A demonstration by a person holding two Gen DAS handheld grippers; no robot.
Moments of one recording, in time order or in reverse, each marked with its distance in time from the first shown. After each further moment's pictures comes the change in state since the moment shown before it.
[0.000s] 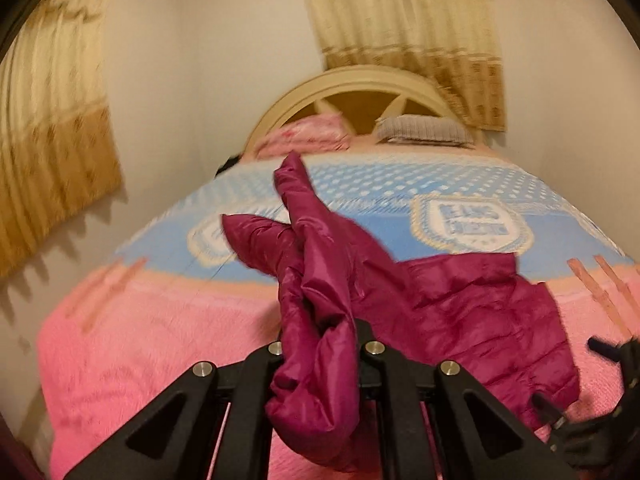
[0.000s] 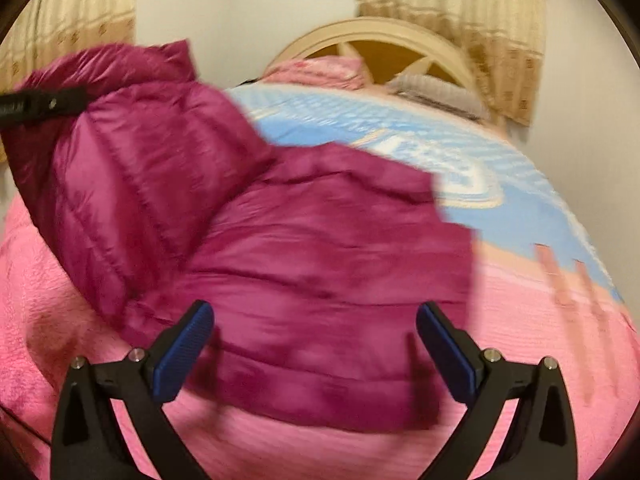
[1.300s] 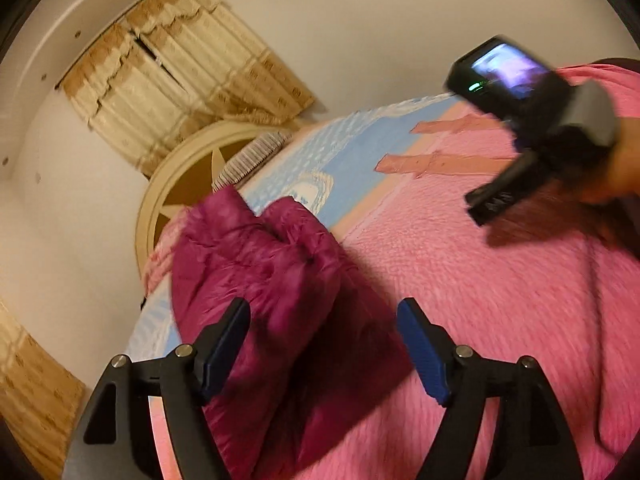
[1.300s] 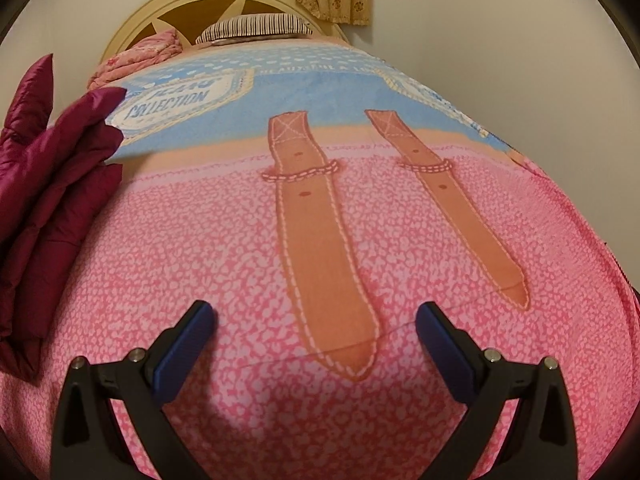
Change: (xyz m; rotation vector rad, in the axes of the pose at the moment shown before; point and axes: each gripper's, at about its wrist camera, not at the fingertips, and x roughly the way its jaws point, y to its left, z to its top) left arm -0.061 -0.232 -0.090 0.731 -0.155 -0.253; right arm 0.011 -0.237 -0.084 0.392 0.201 -0.320
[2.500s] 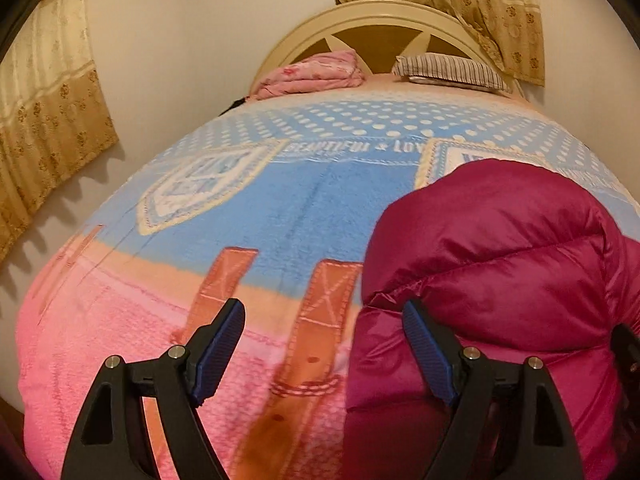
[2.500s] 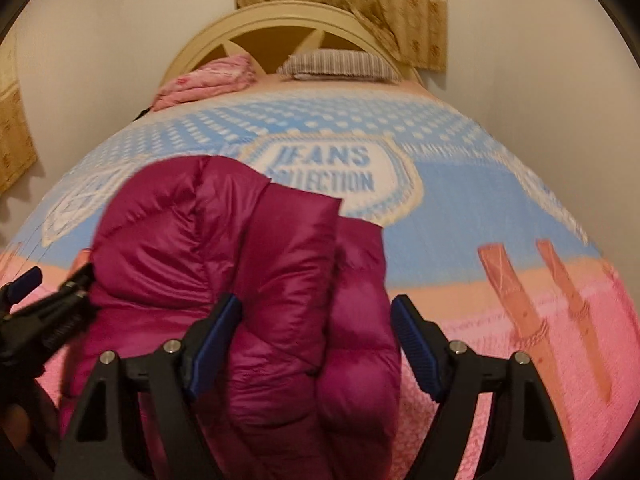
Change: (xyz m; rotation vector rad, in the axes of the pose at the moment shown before) left arm 0.197 0.230 -0.060 -0.806 0.424 0.267; right arm -0.004 0.194 0.107 -0.071 -0.115 0.160
